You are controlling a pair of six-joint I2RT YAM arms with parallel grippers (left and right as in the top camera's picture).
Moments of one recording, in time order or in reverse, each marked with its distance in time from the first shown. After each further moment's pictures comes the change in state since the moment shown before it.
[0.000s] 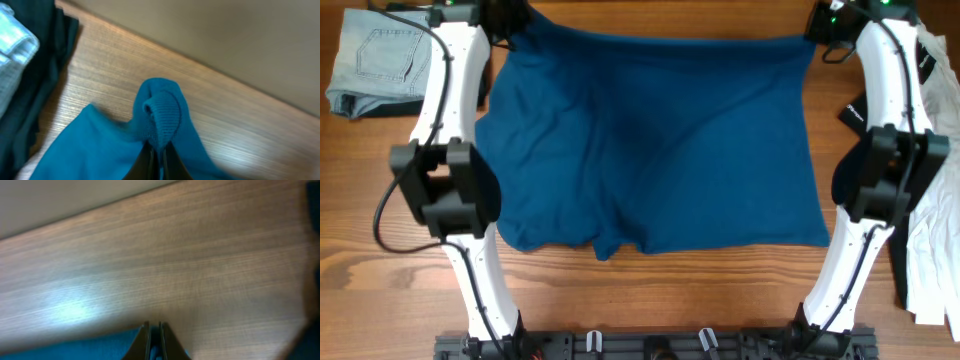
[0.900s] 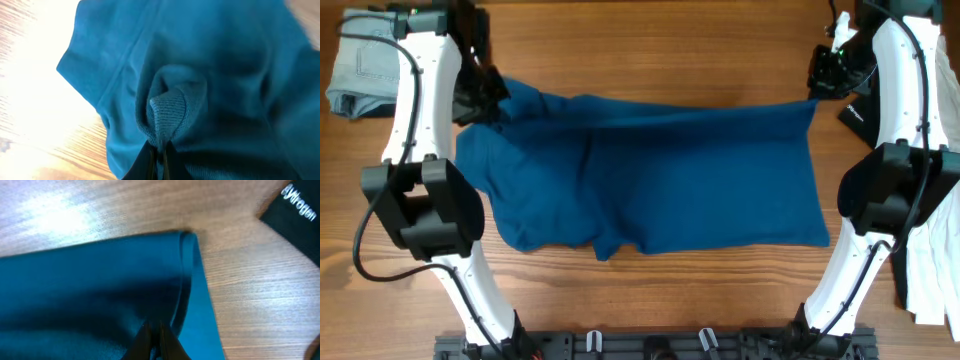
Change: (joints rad) left arm 0.079 -0.123 -0.162 -0.715 -0.112 0.023; right arm -0.003 -0.090 -0.023 -0.606 -0.034 -0.032
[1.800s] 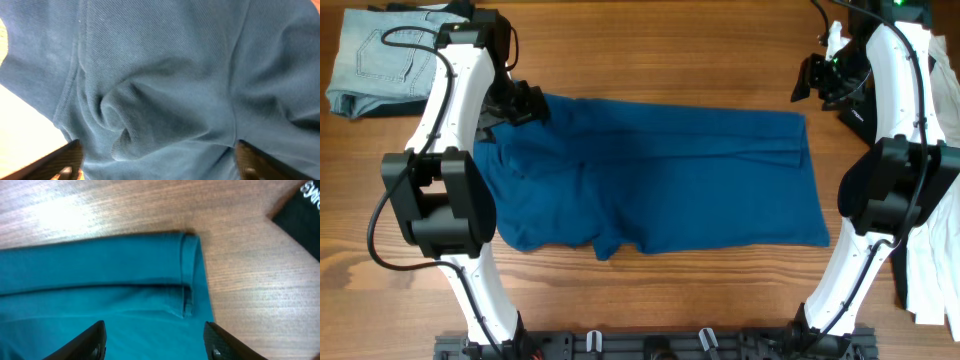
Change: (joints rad) left arm -0.087 0.000 -0.156 0.148 0.014 0.003; right arm 0.000 0.000 -0.082 0.071 -0.010 -0.036
